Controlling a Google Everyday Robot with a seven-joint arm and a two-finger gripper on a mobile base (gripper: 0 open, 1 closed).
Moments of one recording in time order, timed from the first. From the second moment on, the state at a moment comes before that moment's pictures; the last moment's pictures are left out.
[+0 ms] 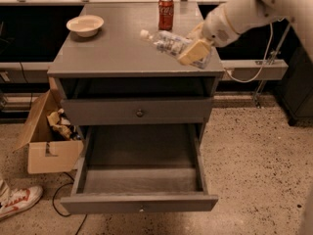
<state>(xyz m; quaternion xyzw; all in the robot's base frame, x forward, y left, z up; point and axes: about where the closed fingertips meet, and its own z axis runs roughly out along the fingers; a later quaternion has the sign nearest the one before) 0.677 -0.081 0.912 -0.59 0.71 0.17 0.35</state>
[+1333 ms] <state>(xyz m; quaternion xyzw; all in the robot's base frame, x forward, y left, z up) 0.573 -0.100 0.852 -0.50 0.78 0.20 0.33</state>
